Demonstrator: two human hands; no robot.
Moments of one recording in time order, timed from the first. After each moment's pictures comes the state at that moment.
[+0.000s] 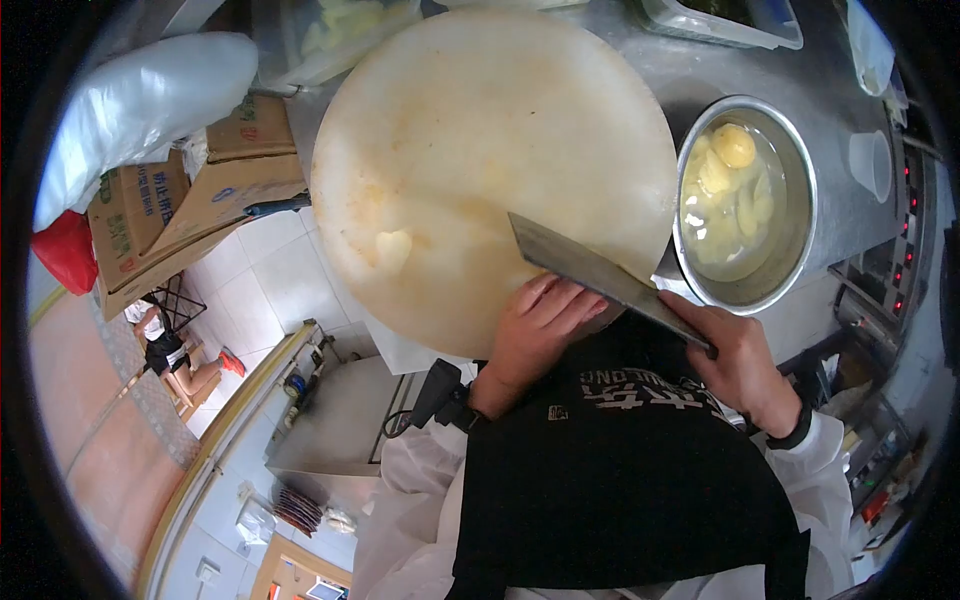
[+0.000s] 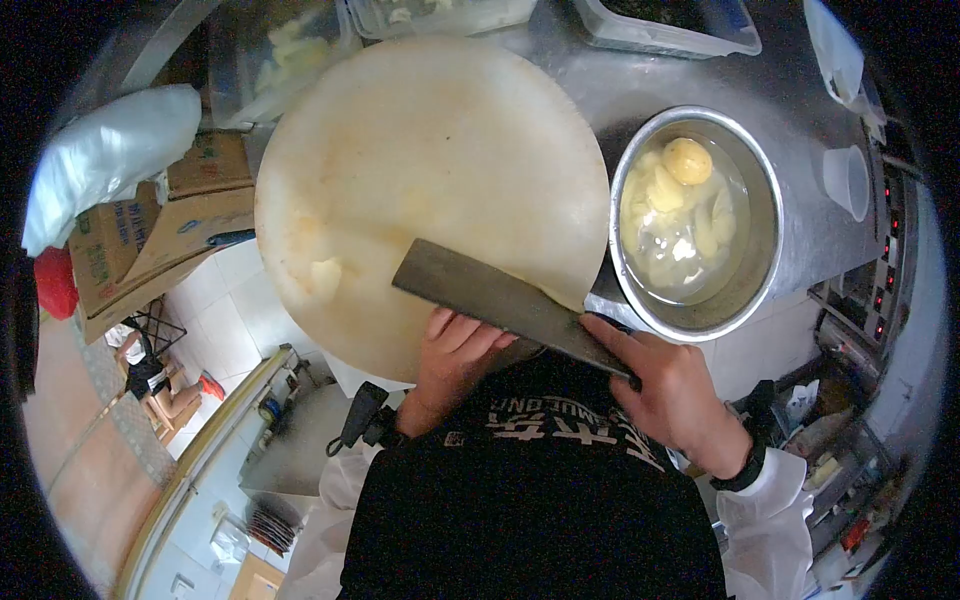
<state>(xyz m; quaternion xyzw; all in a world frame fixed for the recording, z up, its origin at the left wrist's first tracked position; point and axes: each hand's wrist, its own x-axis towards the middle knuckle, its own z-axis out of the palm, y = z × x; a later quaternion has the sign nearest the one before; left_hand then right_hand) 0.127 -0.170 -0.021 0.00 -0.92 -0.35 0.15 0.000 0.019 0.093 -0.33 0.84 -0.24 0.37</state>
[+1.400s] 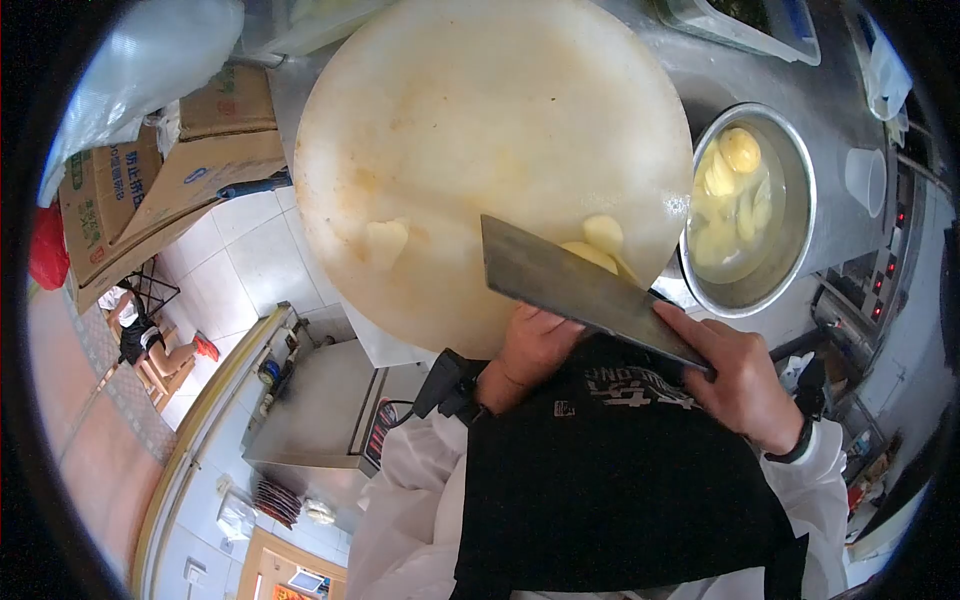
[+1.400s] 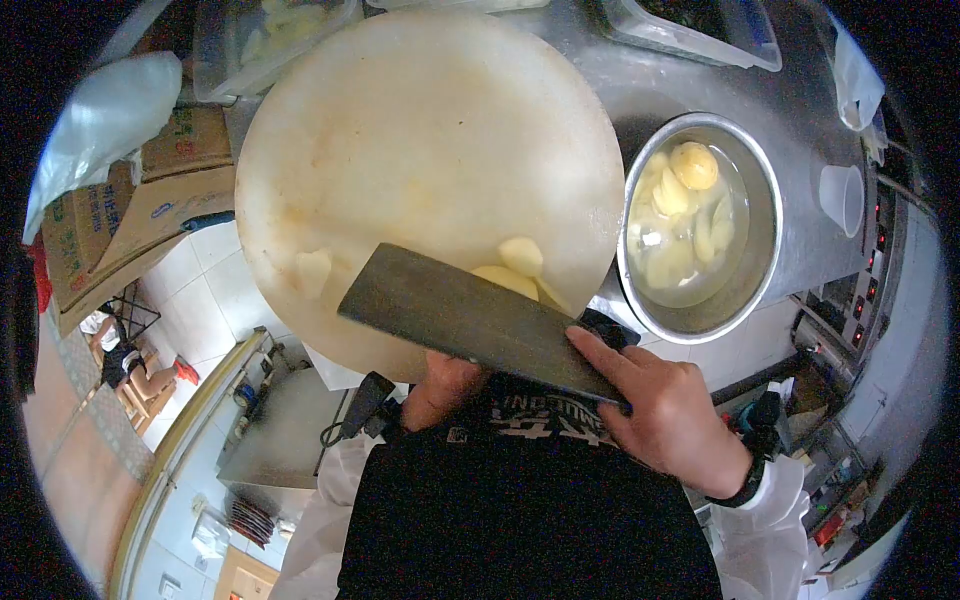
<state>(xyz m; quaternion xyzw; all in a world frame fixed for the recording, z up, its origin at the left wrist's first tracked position) 0.167 -0.145 -0.075 0.11 -0.77 -0.62 0.08 -0.008 -0.017 0.115 -0.30 0.80 -0.14 0.50</state>
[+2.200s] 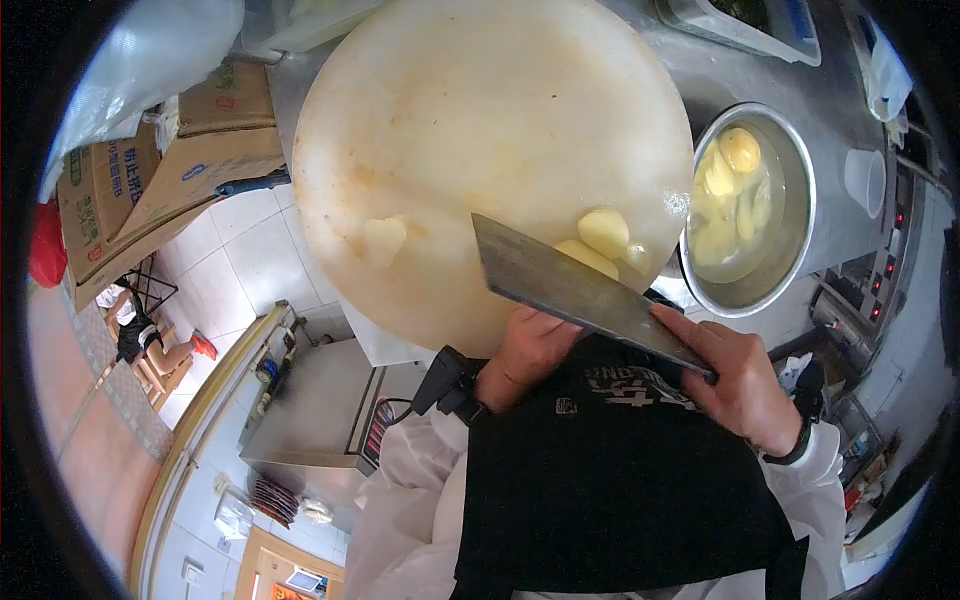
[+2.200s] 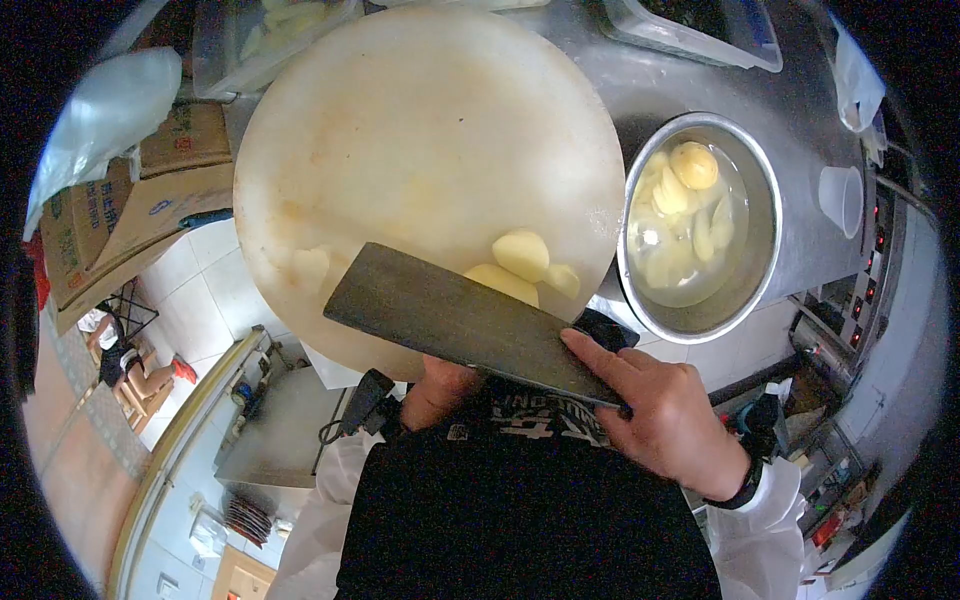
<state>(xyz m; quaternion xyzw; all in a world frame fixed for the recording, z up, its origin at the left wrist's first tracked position) 0.154 -0.153 -0.062 0.04 -0.85 -0.48 0.19 -0.003 -0.017 0.113 -0.31 0.80 -0.22 0.47</state>
